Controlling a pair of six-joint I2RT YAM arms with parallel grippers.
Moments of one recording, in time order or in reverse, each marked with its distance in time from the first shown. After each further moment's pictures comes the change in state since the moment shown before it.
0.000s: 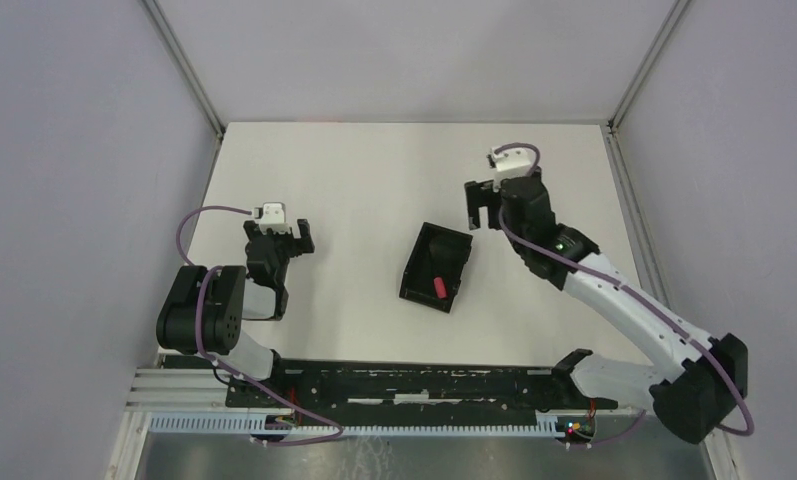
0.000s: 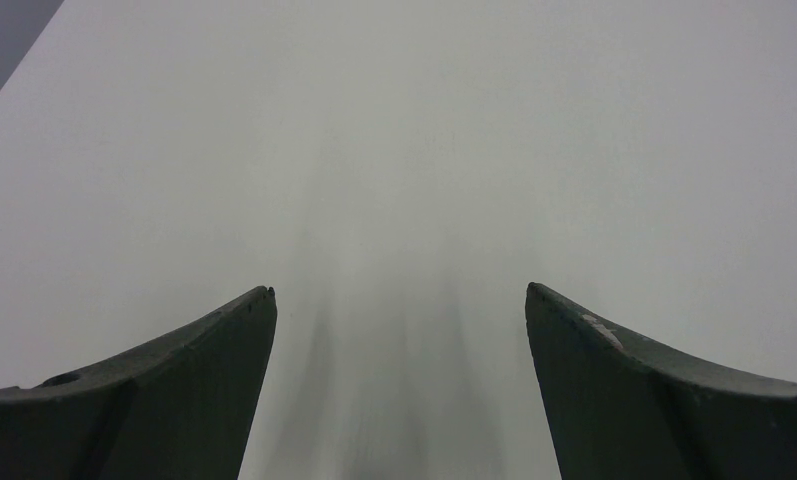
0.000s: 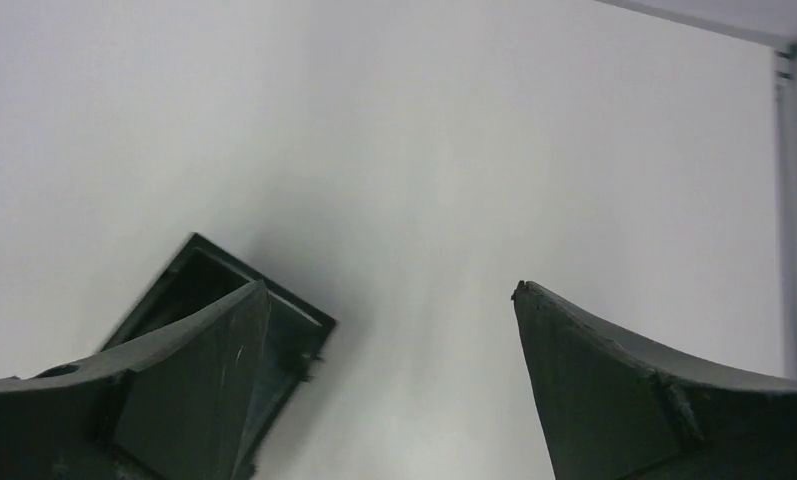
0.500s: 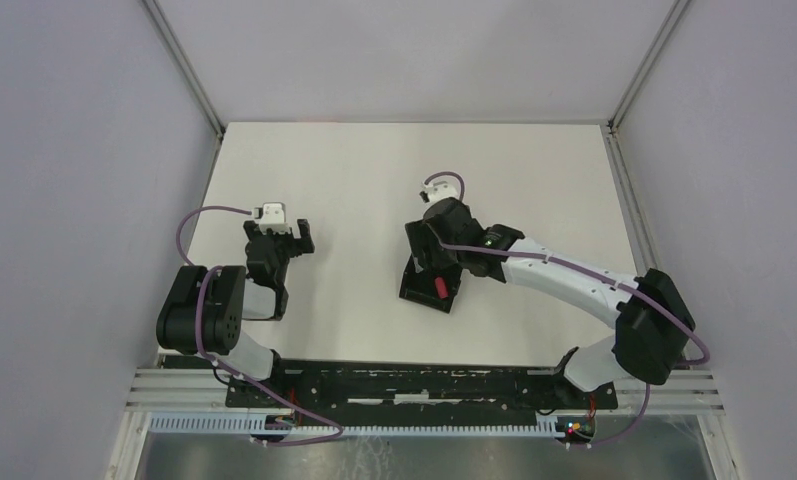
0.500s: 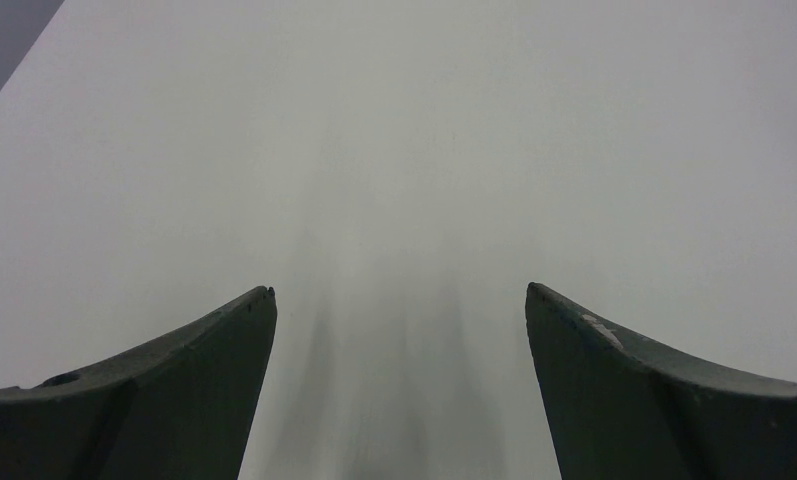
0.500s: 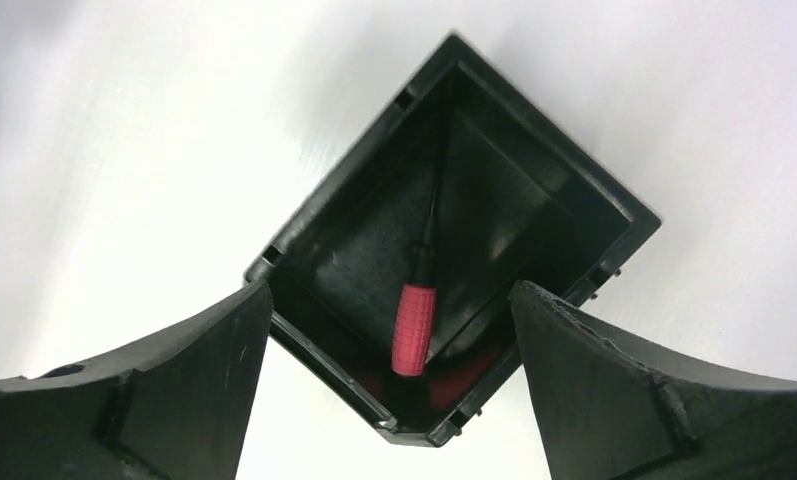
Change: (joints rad) left arm 0.000 0.000 0.000 0.000 0.000 0.000; right arm 0.207 0.278 0.016 -0.111 -0.118 0.278
